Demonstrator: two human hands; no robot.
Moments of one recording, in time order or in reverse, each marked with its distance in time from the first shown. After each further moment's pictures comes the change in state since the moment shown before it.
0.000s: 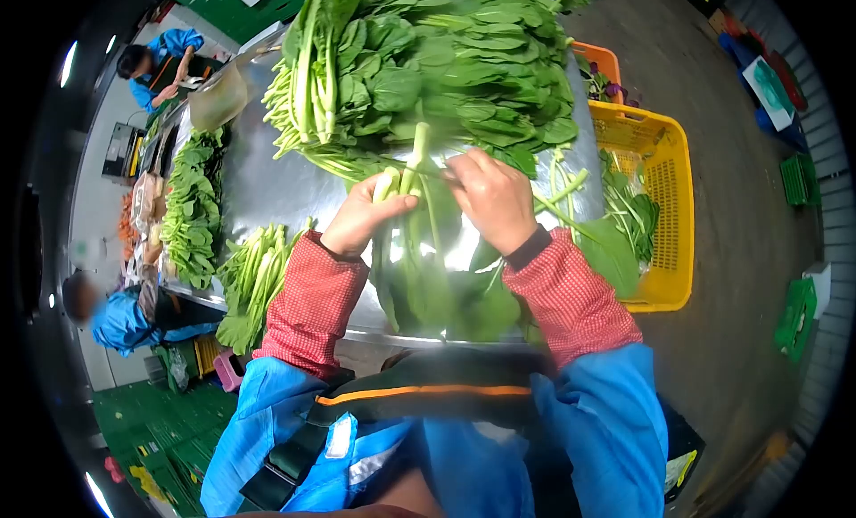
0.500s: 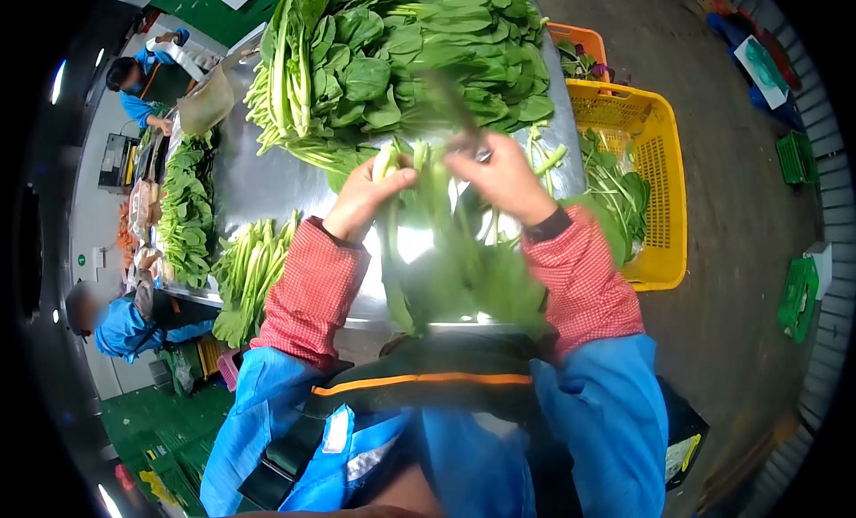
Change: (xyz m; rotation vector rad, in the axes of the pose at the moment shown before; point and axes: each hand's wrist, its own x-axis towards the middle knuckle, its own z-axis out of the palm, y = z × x) left_hand 0.014 0.000 0.041 0.067 0.059 -0.118; right_hand -0.011 0.023 -0.055 0.926 -0.260 0.628
